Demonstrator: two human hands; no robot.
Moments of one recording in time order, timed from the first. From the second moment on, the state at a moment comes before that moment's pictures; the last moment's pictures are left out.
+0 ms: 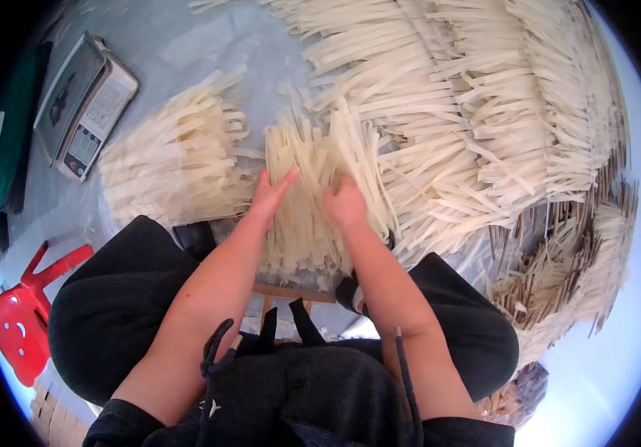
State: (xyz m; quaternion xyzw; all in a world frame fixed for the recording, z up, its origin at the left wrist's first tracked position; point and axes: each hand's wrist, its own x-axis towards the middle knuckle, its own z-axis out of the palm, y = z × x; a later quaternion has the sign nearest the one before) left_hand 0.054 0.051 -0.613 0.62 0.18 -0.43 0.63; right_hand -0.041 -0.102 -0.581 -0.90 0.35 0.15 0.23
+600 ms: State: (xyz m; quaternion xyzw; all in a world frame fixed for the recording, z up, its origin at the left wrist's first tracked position) left_hand 0.036 0.050 -0.621 0.76 0.15 -0.26 0.57; right_hand -0.020 -0.079 -0.575 -0.84 0.26 0.21 0.43
